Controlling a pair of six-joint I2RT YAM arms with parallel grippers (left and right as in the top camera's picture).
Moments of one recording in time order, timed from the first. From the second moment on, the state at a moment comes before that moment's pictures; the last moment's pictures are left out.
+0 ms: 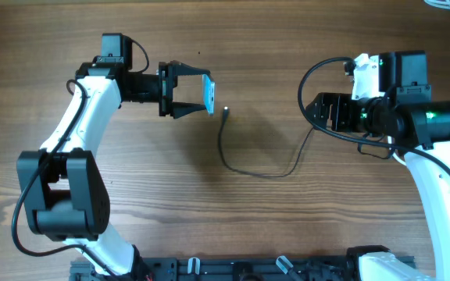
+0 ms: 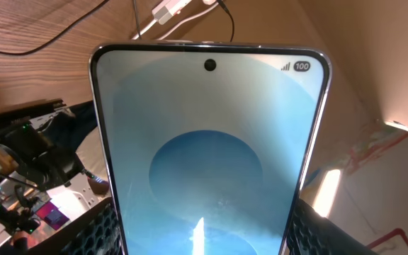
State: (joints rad) left arm -0.02 1.85 1.37 -0.80 1.39 -1.17; right arm 0.08 1.31 1.30 -1.05 -0.30 0.13
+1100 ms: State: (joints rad) left arm -0.08 1.85 1.37 -0.80 1.01 -1.22; right arm 0.32 1.43 1.30 -0.74 -0.54 0.32
